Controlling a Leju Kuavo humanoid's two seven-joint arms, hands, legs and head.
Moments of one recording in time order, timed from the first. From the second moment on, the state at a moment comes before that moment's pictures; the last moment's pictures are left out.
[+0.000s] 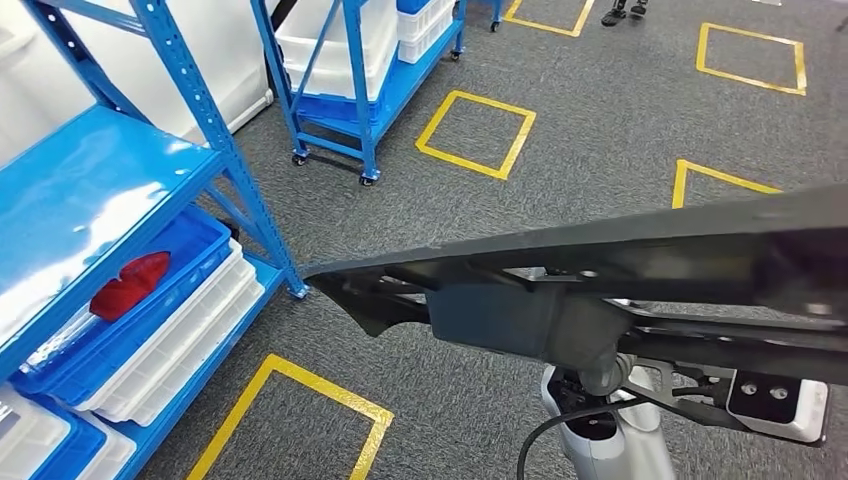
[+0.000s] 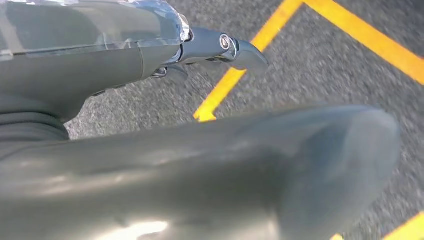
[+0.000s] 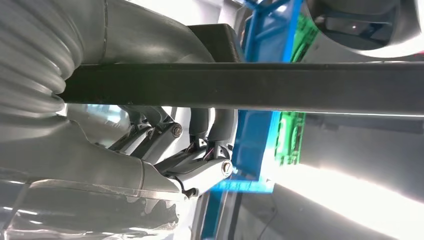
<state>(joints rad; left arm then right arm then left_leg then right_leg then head) -0.10 -0.05 1.23 -0.21 -0.89 -0.05 -0.26 -0.21 0.04 0.21 -1.86 -0.41 0.59 -0.70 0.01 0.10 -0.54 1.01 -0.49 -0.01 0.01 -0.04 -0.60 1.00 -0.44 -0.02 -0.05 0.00</state>
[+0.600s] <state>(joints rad) -0.11 -0.05 1.21 -0.21 -0.90 -0.07 -0.27 -0.26 0.08 0.20 -1.90 -0.39 0.57 -0.59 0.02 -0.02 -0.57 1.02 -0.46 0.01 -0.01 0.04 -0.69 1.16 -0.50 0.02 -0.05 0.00</state>
